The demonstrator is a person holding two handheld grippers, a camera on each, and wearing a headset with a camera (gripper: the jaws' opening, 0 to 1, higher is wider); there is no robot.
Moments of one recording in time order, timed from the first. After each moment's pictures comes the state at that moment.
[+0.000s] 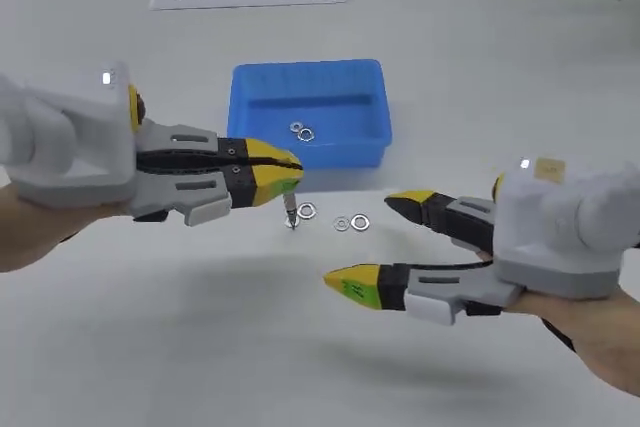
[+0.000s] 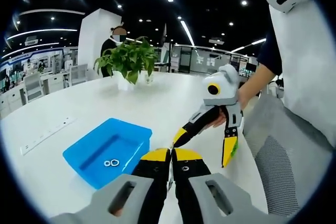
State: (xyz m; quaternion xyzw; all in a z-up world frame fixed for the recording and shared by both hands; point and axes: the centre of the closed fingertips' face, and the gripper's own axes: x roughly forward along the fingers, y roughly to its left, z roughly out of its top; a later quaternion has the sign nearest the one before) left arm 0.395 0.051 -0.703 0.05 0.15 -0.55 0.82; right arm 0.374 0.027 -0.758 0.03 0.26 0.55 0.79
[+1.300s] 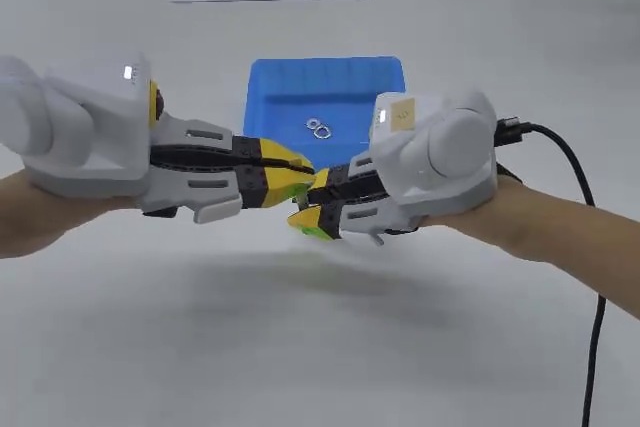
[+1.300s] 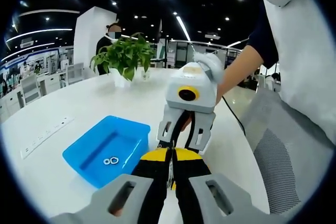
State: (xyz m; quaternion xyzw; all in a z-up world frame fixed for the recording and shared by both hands) left arm 0.392 0.054 -0.708 0.07 0.16 -0.56 0.81; right arm 0.384 0.092 -0.775 -0.18 0.20 0.68 0.68
